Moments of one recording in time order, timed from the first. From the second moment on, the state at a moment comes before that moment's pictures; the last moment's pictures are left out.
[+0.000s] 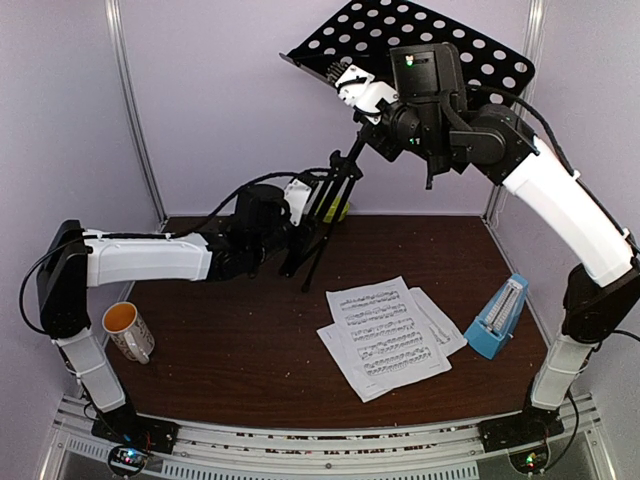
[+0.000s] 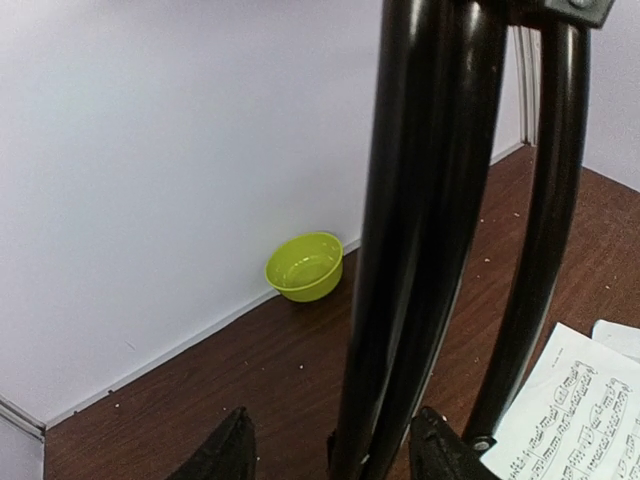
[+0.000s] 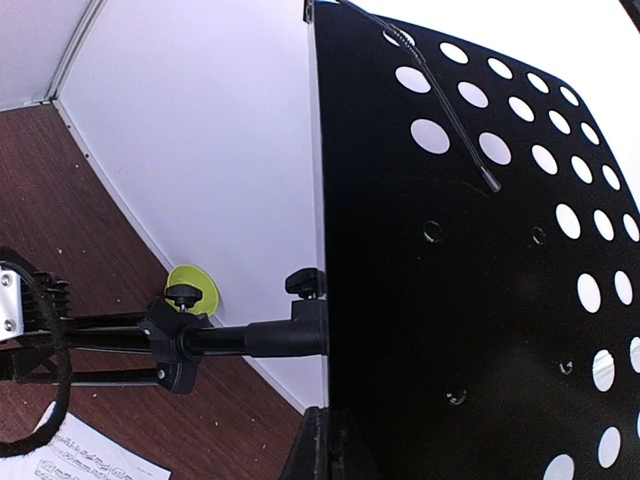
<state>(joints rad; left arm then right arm) -0.86 1.75 1.27 0.23 -0.41 0.16 1.01 1.76 2.26 -0.69 0.81 -0.66</state>
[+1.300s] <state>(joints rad) -0.87 1.65 1.12 0.36 -0.53 0.41 1.13 1.77 2.26 -0.66 0.74 -0.78</state>
